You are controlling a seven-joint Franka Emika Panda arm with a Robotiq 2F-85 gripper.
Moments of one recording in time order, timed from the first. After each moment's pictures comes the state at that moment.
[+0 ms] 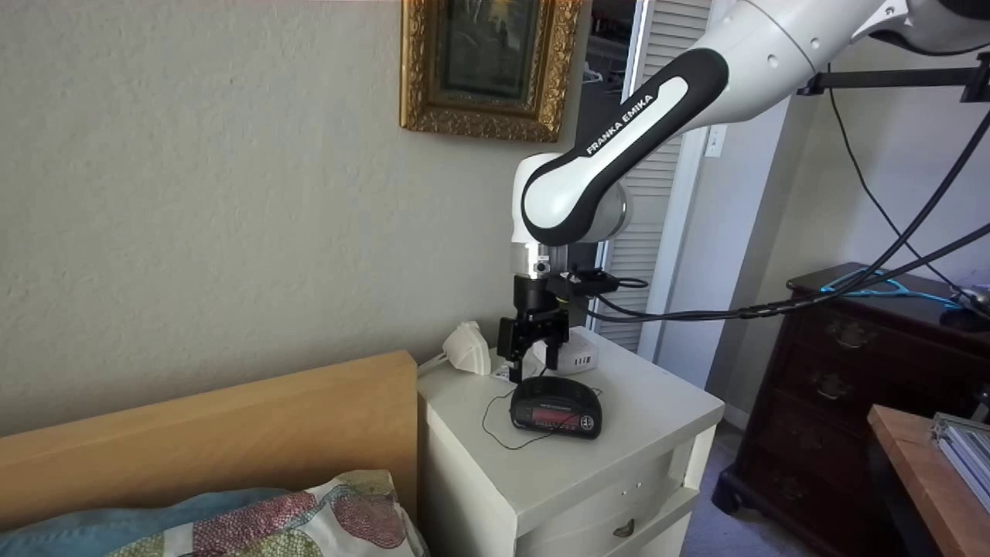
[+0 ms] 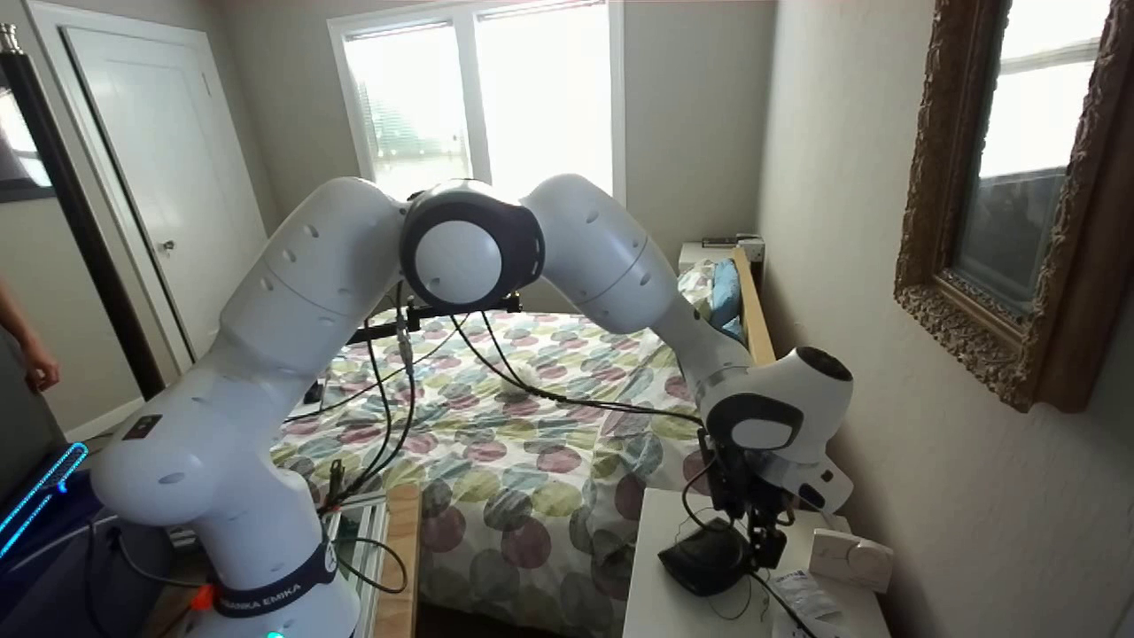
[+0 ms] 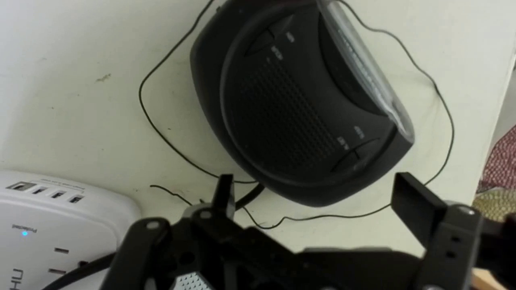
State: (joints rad) arm -0.10 0.78 0.00 -1.66 0.17 2.29 0.12
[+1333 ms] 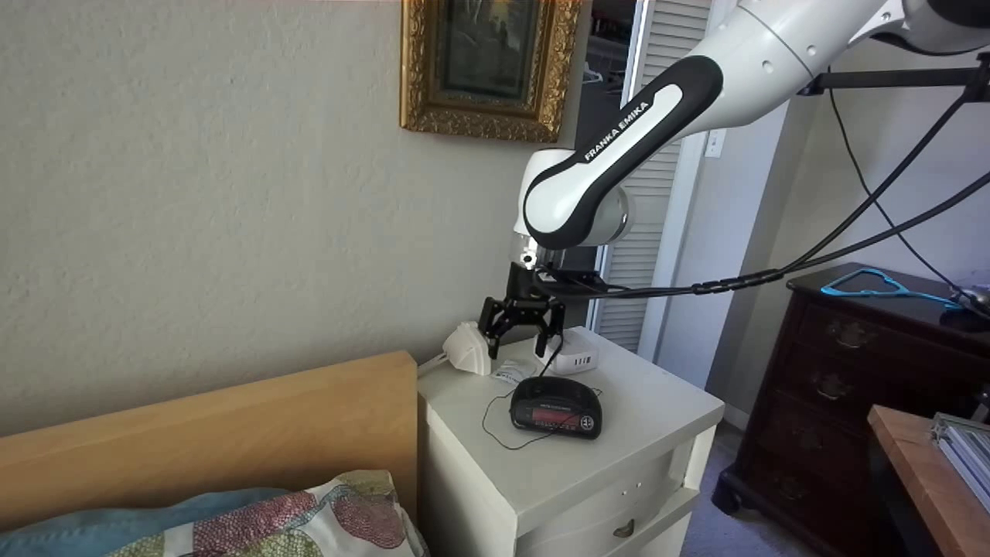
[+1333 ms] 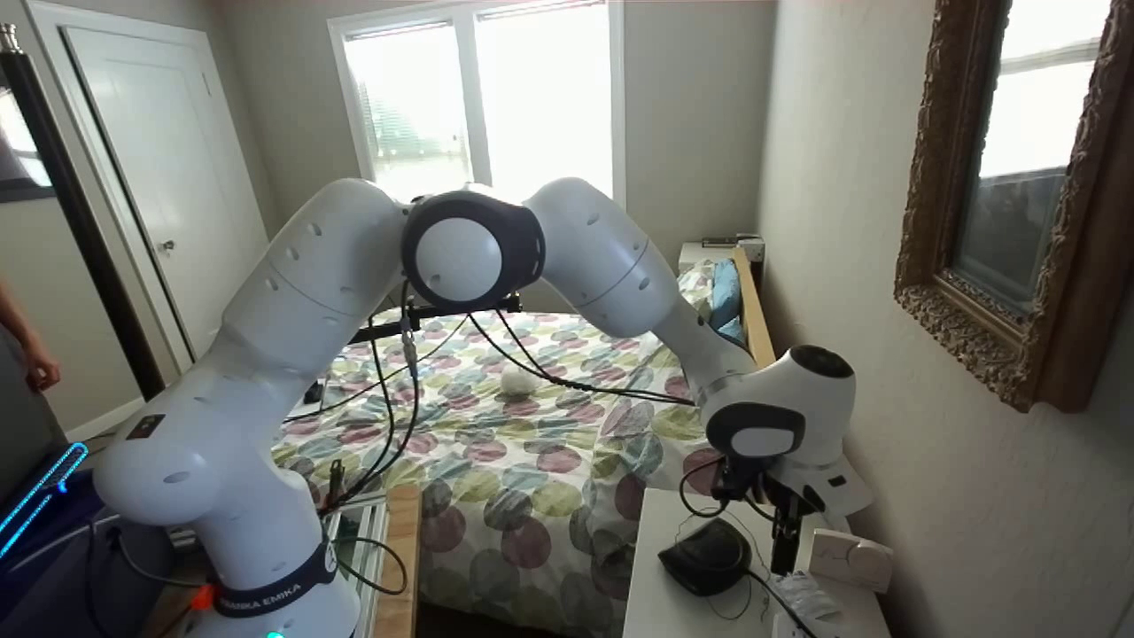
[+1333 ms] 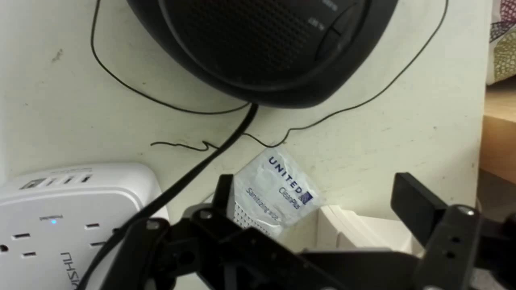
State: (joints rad) arm -0.07 0.78 -0.05 -1.66 0.21 2.49 0.42
